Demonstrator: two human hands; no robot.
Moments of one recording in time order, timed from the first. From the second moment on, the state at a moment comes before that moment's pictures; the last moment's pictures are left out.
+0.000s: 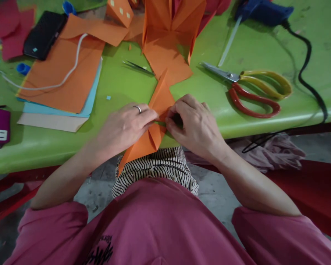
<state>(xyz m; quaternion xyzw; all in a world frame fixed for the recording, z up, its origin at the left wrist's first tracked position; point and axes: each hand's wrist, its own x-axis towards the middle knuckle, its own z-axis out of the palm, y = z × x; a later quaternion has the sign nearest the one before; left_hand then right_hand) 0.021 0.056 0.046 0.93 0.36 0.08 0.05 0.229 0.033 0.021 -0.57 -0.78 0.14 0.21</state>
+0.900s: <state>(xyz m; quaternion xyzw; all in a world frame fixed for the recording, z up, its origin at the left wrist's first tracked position) 0.017 0.045 0.037 0.96 0.28 0.05 -0.06 0.240 0.040 0.032 -0.57 -0.78 0.15 0.22</state>
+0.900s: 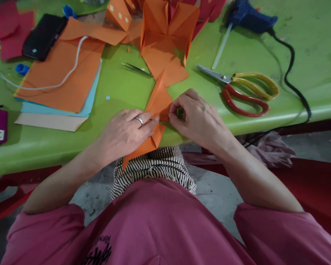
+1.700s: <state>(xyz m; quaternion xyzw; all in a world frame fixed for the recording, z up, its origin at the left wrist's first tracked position) 0.018 0.035 0.034 0.95 0.31 0.06 -0.05 0.245 -0.006 0.006 -0.51 -0.84 -0.10 0.17</state>
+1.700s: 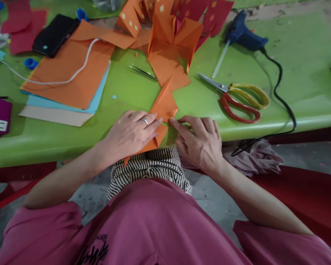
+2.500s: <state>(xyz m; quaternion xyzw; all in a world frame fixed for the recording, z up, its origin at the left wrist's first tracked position) 0.042 0.006 0.033 0.93 0.36 0.06 -0.07 0.262 0.020 0.009 -0.46 -0.87 -0.09 0.19</state>
